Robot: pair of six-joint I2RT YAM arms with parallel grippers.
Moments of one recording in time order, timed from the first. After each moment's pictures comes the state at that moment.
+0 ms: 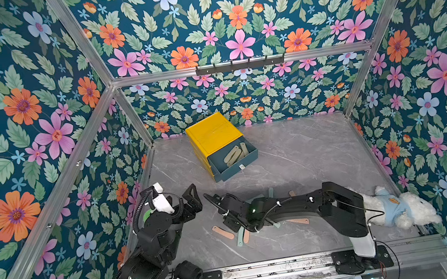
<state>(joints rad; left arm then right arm) -0.64 0.42 0.86 -0.71 -0.47 -0.60 1.20 1.96 1.33 -0.25 0.21 0.24</state>
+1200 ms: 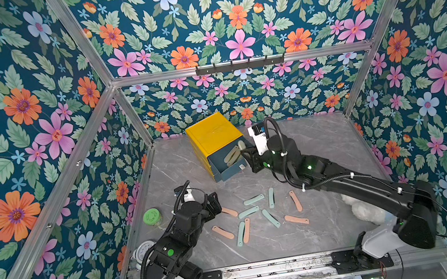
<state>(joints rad) -0.64 0.56 0.56 -0.54 -0.34 -0.72 0.85 1.55 1.42 -0.16 0.12 0.33</state>
